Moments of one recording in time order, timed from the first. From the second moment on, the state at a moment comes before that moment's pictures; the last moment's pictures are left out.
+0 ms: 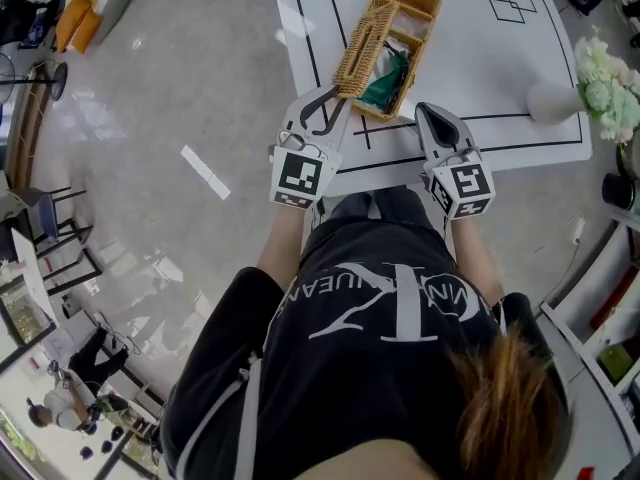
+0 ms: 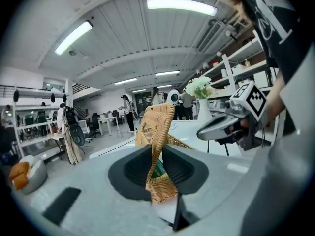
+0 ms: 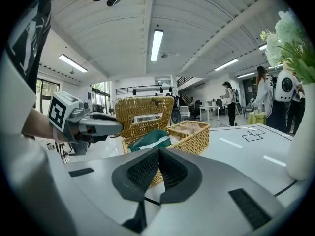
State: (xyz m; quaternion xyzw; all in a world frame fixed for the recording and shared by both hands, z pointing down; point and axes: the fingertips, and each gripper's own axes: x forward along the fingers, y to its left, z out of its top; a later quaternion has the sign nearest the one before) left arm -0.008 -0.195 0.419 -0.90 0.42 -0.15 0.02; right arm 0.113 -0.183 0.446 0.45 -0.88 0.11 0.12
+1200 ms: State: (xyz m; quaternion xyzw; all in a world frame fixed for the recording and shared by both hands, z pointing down) left arm 0.018 -0.178 0.460 -0.87 0.36 -0.31 0.10; right arm 0.116 -0.172 0.450 0.46 -0.87 0.11 0.11
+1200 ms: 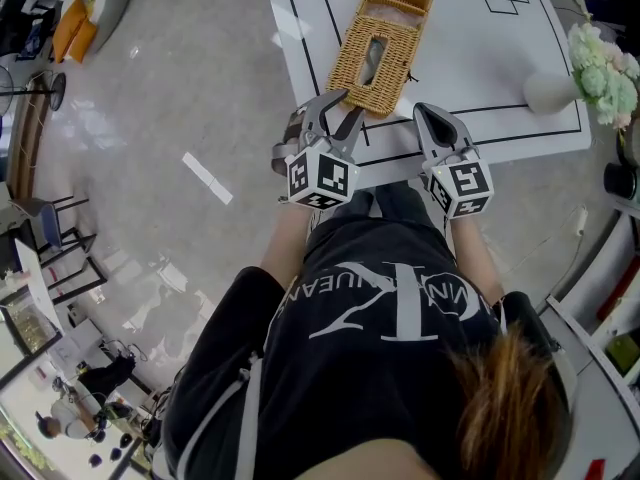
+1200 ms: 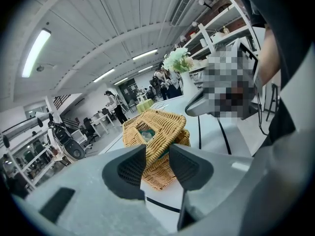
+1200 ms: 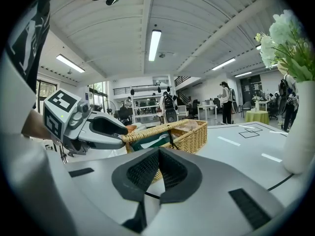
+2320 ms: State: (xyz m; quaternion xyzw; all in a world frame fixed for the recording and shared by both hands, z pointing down) left arm -0.004 -0.180 0.452 -0.88 0.38 -0.27 0.06; right arm 0.117 -0.175 0.449 0.47 -0.87 0.11 0.12
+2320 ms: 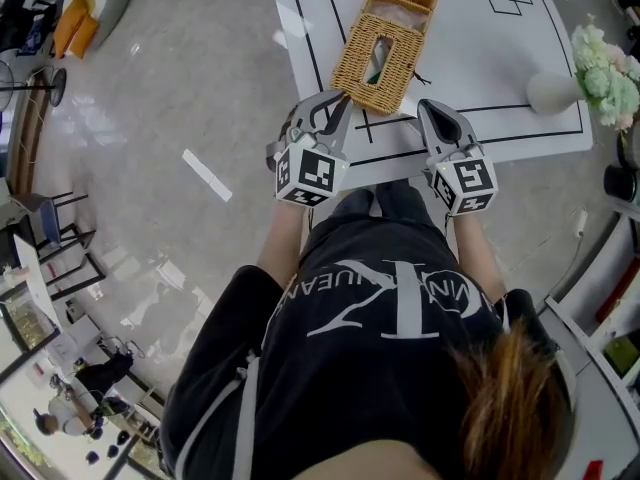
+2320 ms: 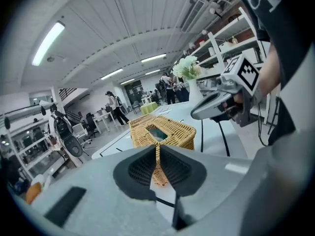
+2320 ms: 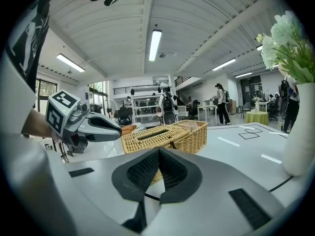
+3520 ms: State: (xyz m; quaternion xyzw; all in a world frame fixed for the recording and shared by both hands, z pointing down) left arm -0.074 -0.230 0.376 -0.85 0.52 -0.04 -0.04; right arm 0.142 -0.208 0.382 0.49 -0.87 0.04 0.06
